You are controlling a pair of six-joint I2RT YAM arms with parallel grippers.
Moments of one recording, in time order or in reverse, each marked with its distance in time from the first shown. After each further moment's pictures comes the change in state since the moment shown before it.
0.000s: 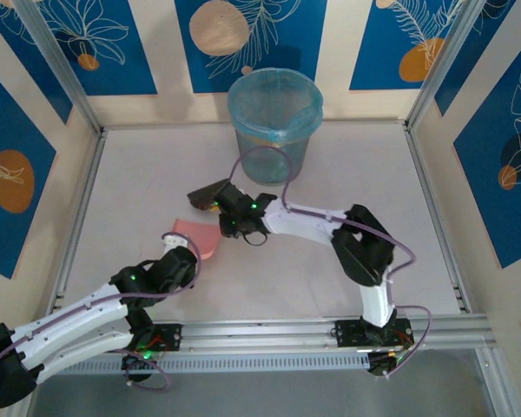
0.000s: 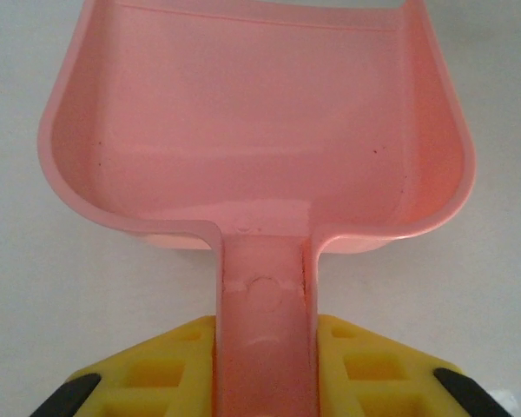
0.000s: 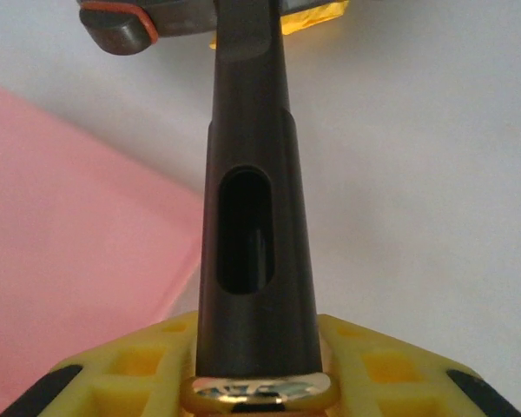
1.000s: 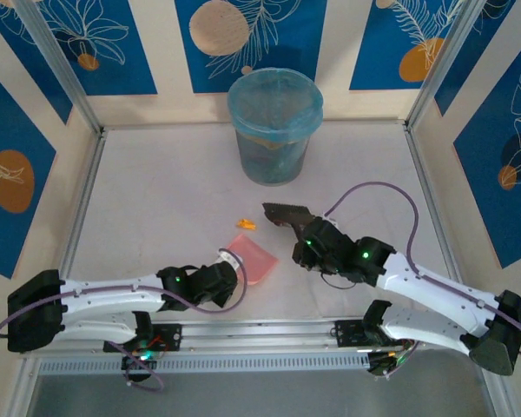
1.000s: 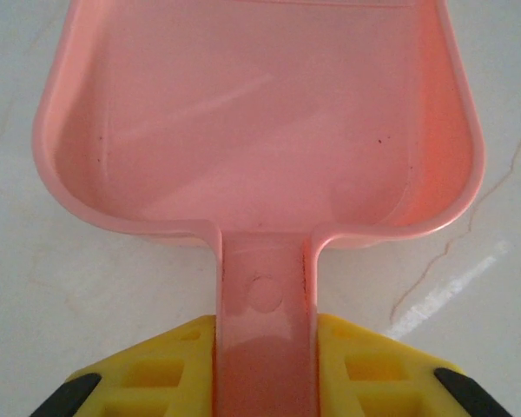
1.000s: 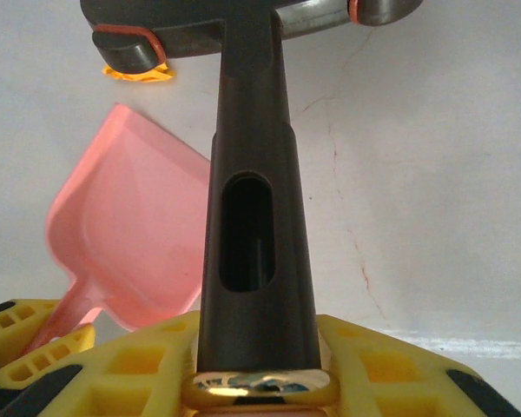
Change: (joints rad) left arm -0.333 0.389 0.071 0.276 0.078 0.145; right arm -0.033 -0.904 -0.602 -0.232 0.051 0.395
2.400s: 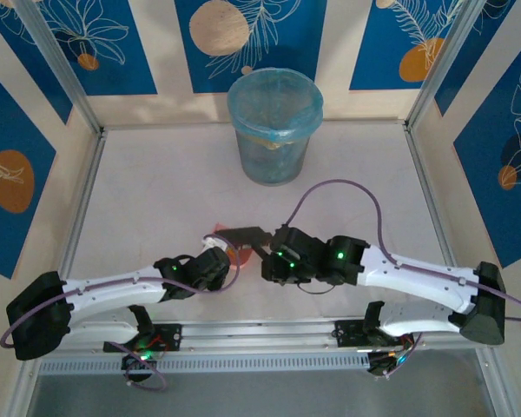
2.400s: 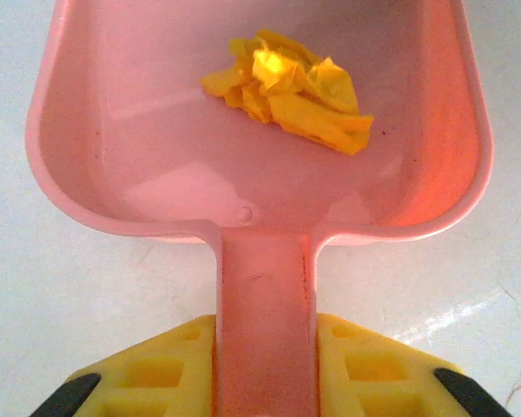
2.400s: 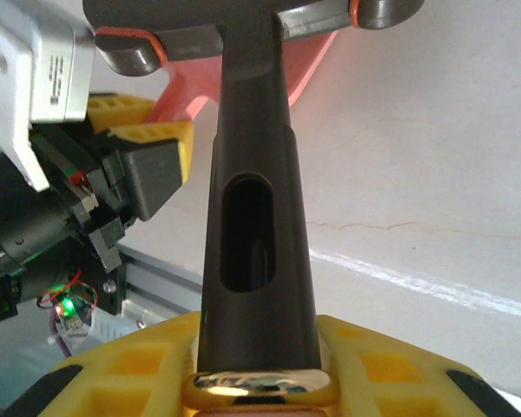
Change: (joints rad) left arm 0.182 0.020 0.000 -0.024 0.010 -0.093; right arm 0.230 0.141 0.168 -0.002 -0.117 0.032
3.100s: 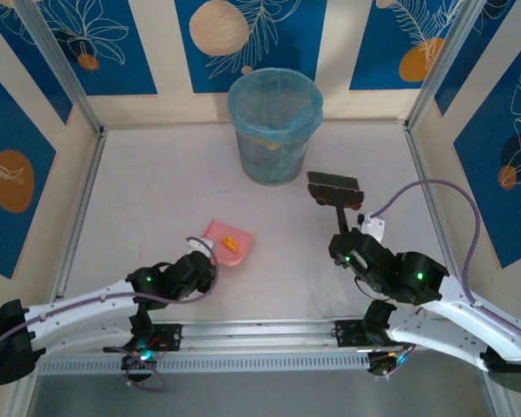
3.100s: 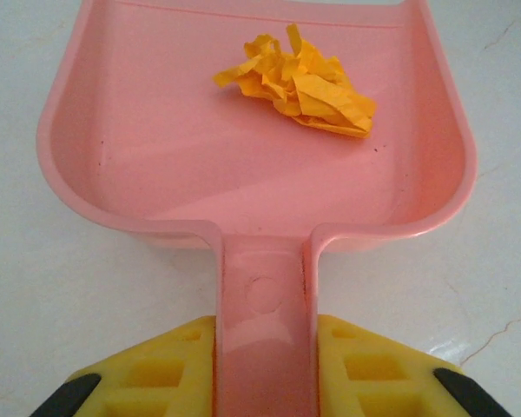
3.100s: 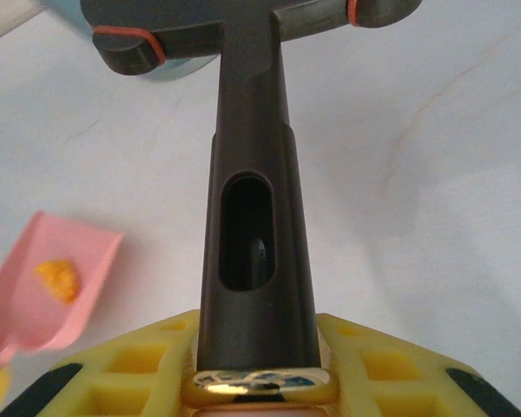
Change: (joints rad) left arm 0.004 -0.305 -0.090 -0.023 -0.019 0.004; right arm -0.194 -0.457 -0.104 -0.289 0.514 -0.021
